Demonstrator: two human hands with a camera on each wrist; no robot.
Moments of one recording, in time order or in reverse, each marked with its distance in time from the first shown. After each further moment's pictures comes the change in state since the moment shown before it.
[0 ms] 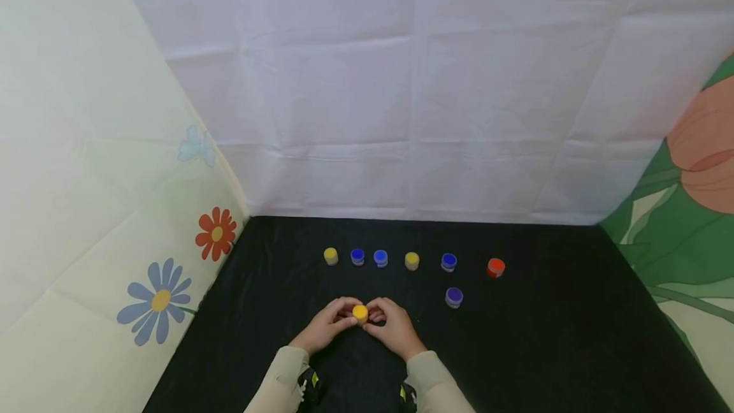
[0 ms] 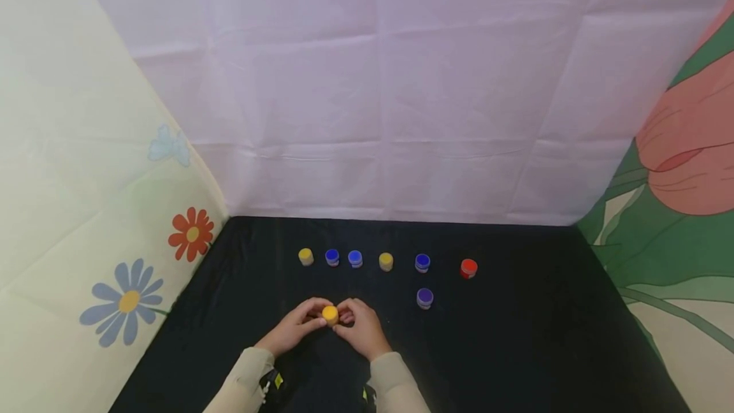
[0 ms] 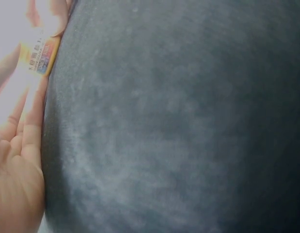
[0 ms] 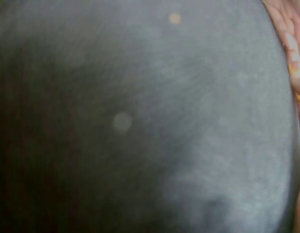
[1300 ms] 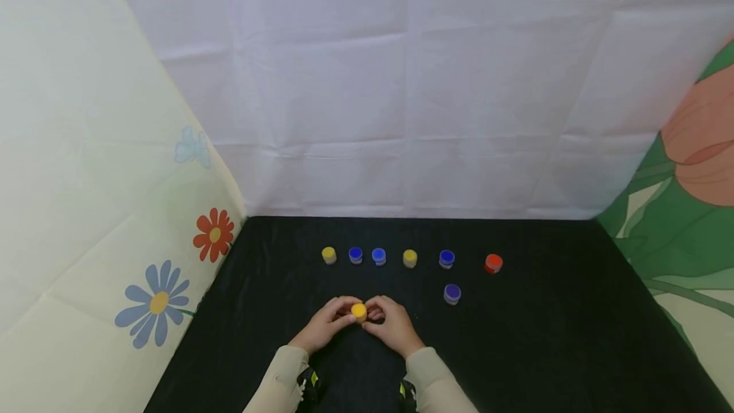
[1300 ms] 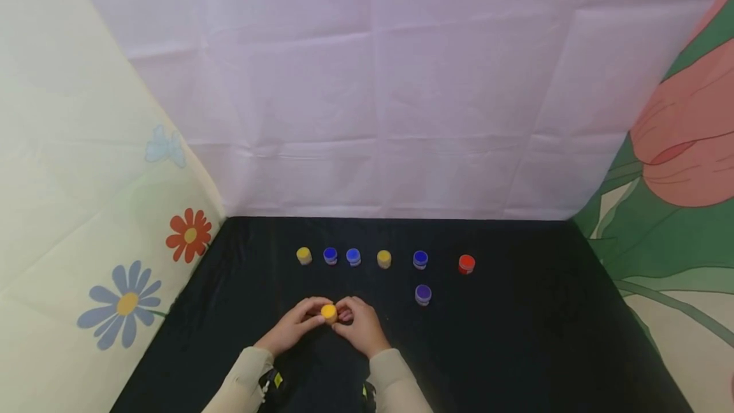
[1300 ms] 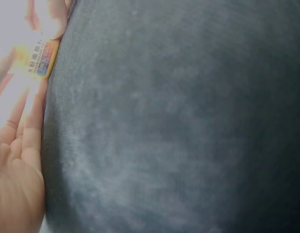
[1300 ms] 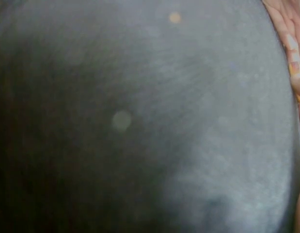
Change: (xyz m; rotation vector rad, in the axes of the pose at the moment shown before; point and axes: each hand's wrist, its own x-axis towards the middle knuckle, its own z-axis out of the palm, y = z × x) left_hand 0.000 0.000 0.000 0.000 0.002 0.018; right_hand 0.001 0.001 0.002 0.001 0.028 -0.039
